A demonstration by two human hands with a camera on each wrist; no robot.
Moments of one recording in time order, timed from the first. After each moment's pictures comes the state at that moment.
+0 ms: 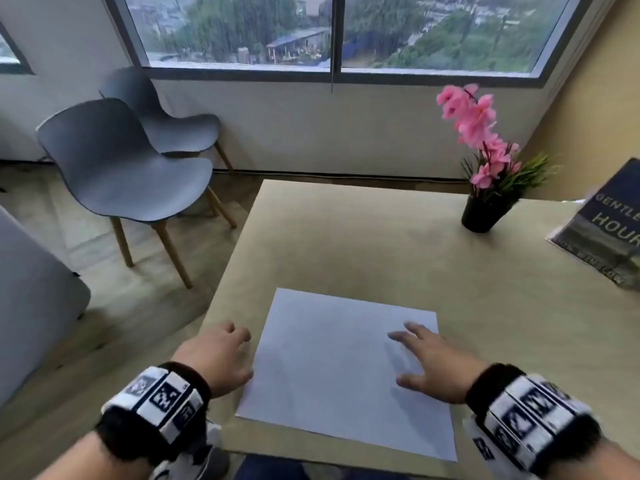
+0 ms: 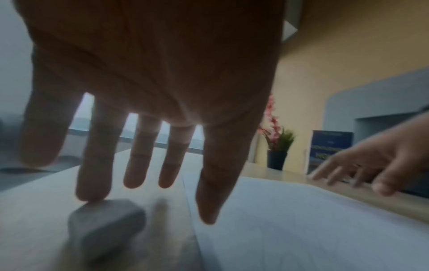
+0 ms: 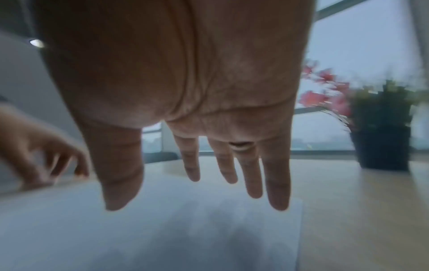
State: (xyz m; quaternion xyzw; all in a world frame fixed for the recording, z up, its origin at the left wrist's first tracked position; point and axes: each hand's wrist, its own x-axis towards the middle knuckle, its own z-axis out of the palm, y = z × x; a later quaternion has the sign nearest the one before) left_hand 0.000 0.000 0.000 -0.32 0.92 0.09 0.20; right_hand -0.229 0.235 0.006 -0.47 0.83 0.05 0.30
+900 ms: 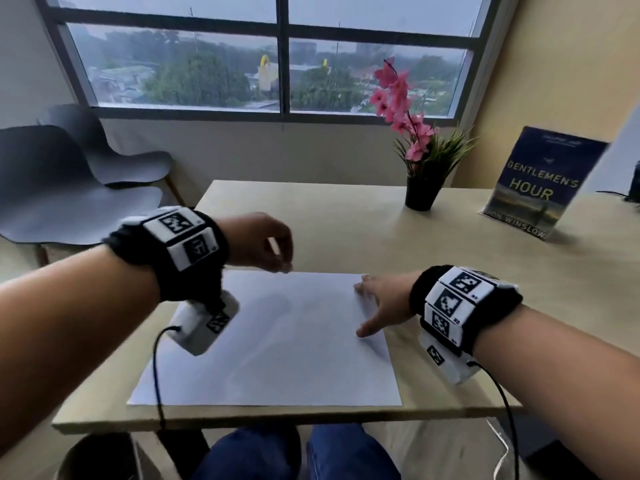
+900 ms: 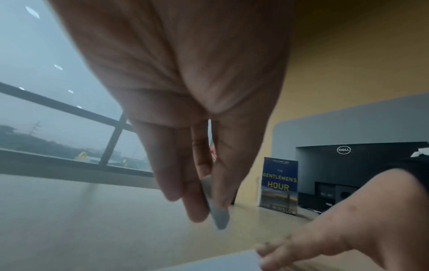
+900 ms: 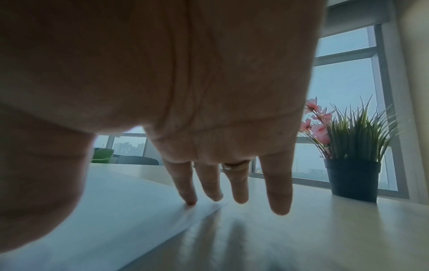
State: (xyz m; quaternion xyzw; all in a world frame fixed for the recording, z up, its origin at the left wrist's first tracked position) left_hand -0.105 0.031 0.029 -0.10 0.98 0.18 0.05; right_hand -0.227 0.232 -0.014 -0.44 0.86 0.15 0.21
